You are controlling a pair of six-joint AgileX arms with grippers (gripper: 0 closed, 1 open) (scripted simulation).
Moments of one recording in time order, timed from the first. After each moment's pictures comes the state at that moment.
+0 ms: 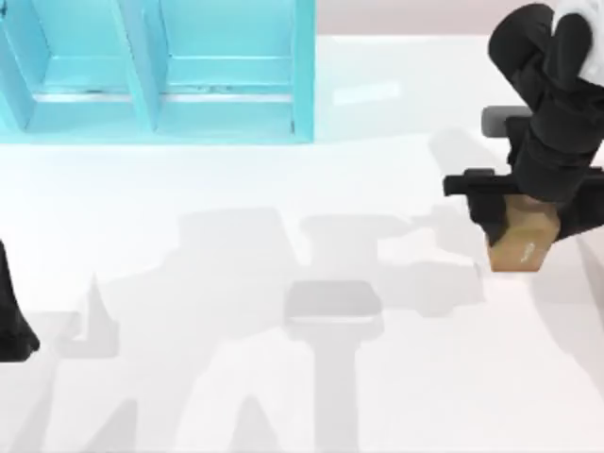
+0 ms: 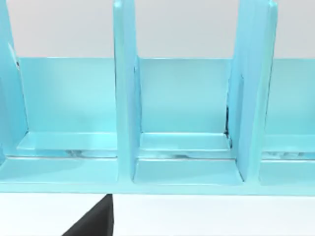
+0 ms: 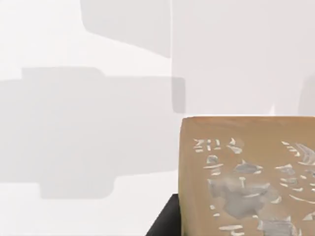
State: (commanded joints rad) left arm 0.00 0.00 0.00 0.00 0.00 0.00; right arm 0.32 1.99 1.50 -1.09 0.00 0.35
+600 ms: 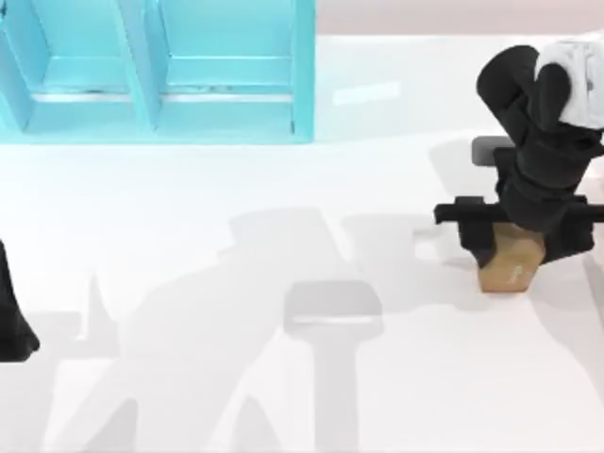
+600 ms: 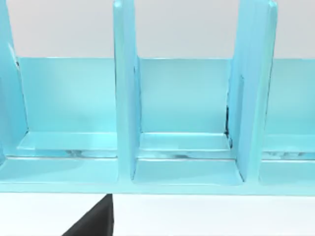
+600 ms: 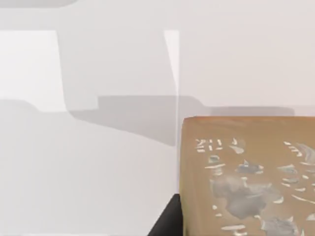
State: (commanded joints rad) left arm 0.00 0.00 0.00 0.00 0.00 0.00; right arm 0.33 2.04 1.40 -0.93 0.00 0.35
